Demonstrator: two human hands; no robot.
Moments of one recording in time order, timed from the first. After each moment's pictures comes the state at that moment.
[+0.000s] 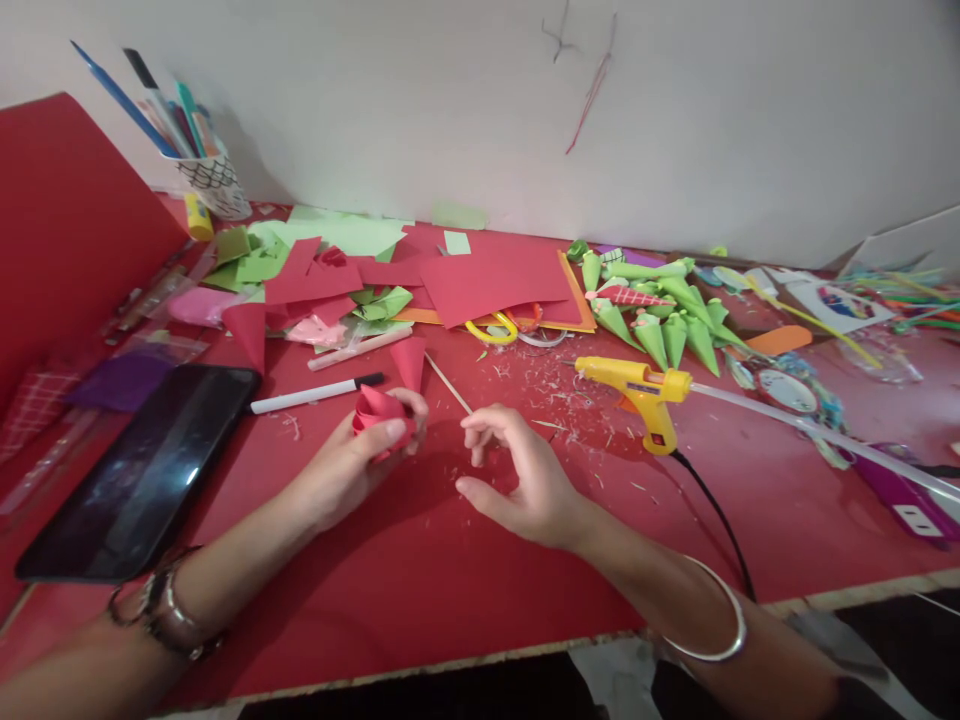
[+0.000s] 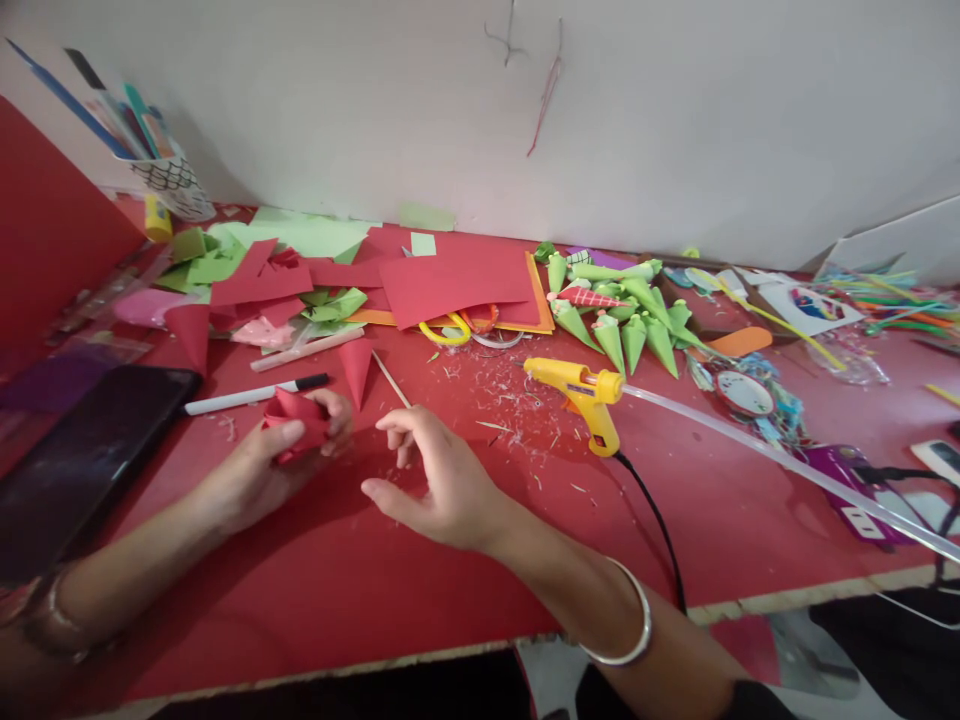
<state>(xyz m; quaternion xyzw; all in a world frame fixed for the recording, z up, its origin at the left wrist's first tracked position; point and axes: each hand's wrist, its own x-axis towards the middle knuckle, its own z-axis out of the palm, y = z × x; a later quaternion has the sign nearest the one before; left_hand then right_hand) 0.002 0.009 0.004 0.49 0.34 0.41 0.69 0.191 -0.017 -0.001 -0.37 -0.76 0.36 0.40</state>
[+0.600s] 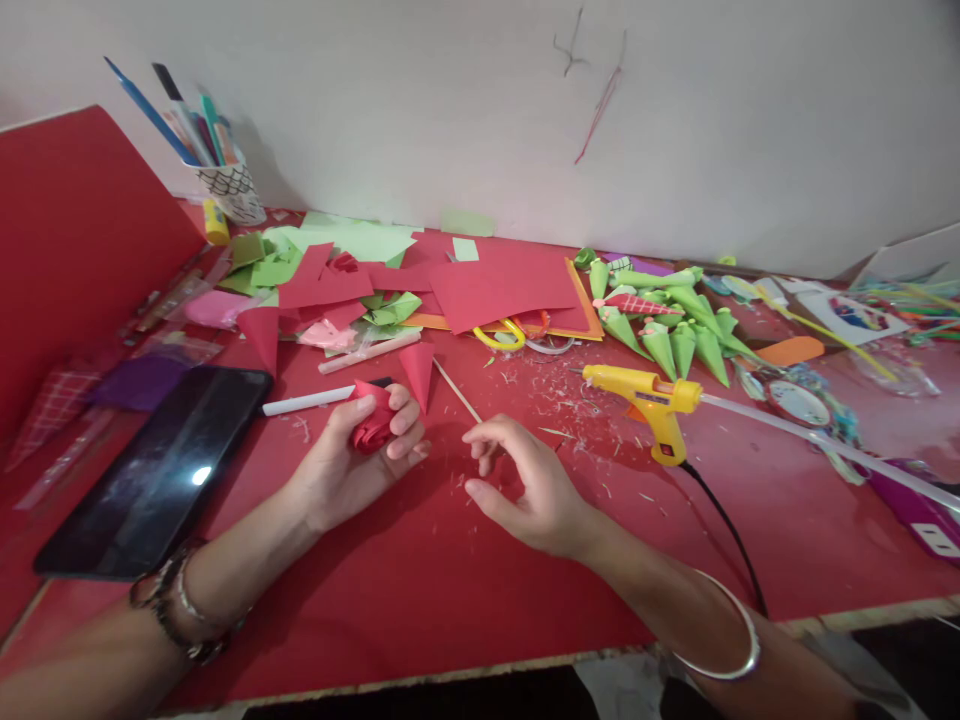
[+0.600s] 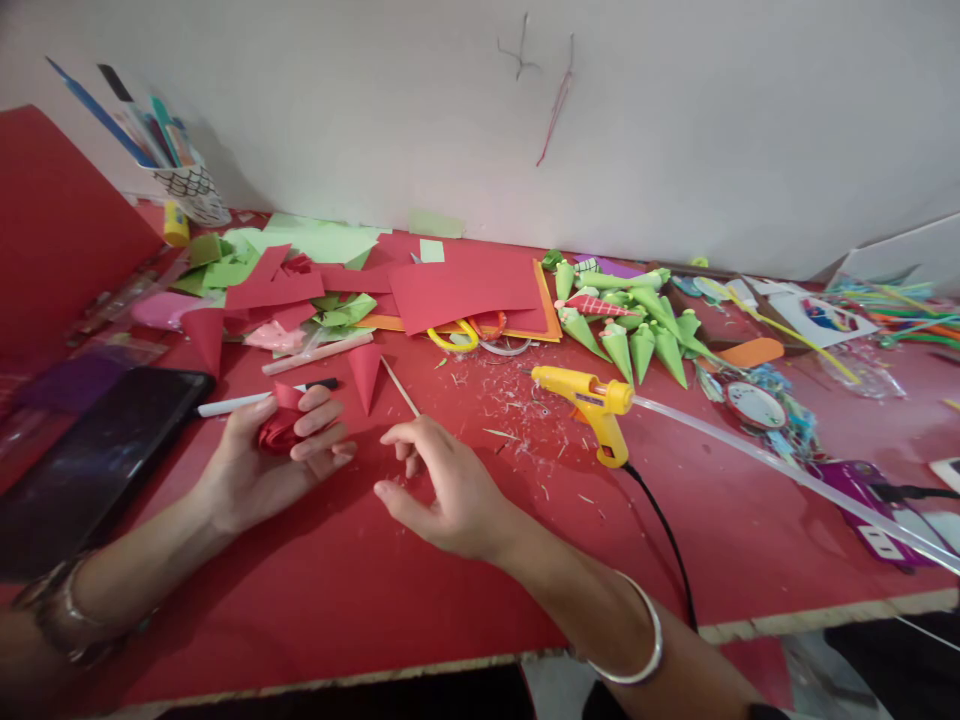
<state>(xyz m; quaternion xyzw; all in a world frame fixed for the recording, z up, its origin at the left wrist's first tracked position) -0.001 0.013 0.009 0.38 0.35 0.43 0.74 0.190 -0.016 0.004 -0.38 -0.78 0.34 0.36</state>
